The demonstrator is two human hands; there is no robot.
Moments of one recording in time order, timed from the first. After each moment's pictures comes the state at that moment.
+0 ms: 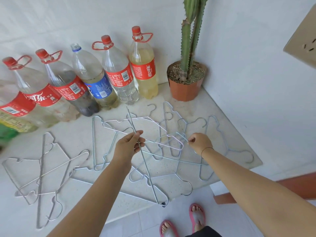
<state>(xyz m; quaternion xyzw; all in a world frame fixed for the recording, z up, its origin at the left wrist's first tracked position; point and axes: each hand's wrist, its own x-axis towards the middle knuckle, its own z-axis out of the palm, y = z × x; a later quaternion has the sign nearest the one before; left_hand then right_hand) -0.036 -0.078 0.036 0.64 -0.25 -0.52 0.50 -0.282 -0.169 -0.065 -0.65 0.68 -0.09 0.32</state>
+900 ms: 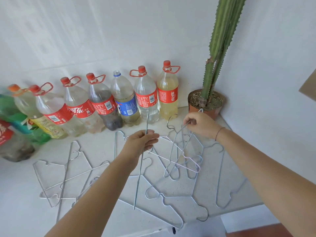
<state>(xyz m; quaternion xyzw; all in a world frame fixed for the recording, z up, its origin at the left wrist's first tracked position) 0.004 -0.090 0.110 0.59 -0.33 -0.54 0.51 -0.213 -0.208 0.124 -0.81 0.46 -0.20 0.32</state>
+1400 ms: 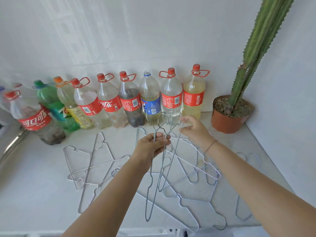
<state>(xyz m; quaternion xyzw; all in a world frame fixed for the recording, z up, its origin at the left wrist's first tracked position) 0.028 -0.052 0.119 0.52 -0.22 -0.56 0.61 -0.116 -0.167 0.113 -0.68 0.44 -0.29 0.51</state>
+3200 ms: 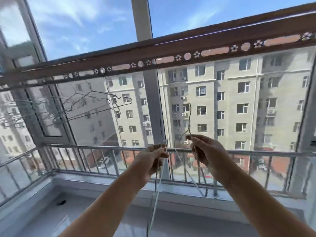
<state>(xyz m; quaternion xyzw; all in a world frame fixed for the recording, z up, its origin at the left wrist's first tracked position) -0.393 0.824 0.309 0.61 0.19 0.17 0.75 -0.277 0.668 0.309 -0.54 -0.28 0.22 0.77</state>
